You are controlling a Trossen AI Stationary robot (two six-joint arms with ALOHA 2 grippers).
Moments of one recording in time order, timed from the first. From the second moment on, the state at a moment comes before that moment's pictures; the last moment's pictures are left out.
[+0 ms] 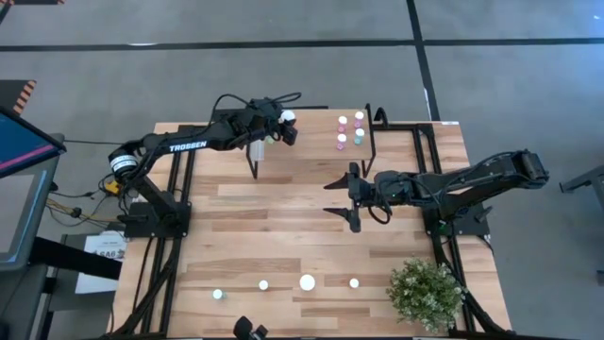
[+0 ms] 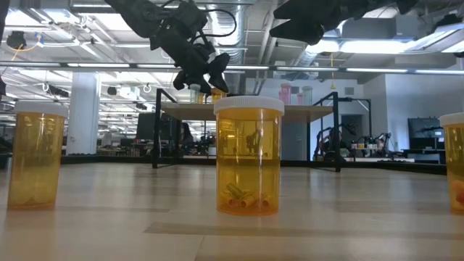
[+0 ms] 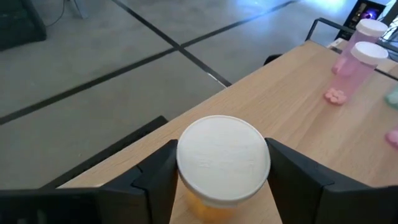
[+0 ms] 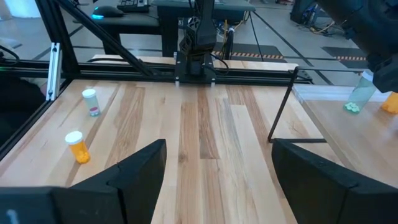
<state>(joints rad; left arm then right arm) 0.53 1.61 1.16 -0.04 -0.26 -0.21 0.10 1.20 0.76 0.18 0.16 -0.01</state>
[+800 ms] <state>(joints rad) 0.53 1.60 1.16 0.01 -0.23 -0.20 0.10 1.20 0.76 0.18 0.16 -0.01</state>
